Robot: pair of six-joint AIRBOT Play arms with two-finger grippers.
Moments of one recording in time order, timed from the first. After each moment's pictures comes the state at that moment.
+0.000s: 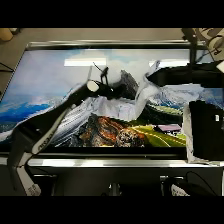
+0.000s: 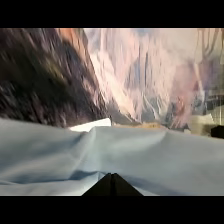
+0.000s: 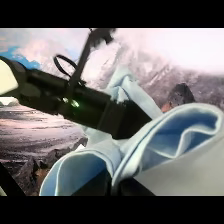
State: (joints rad) left arm -0.50 -1.93 1.77 0.73 -0.74 -1.65; right arm 0.01 -1.28 1.45 -0.69 1.20 0.94
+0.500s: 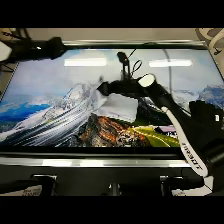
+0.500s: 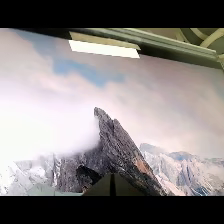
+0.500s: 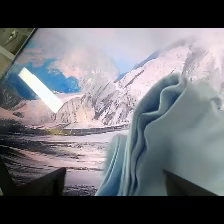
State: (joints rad) left arm -0.16 -1.39 1.77 1.10 -0.96 -1.62; right arm 0.42 -1.65 1.45 -0.47 0.74 0.89
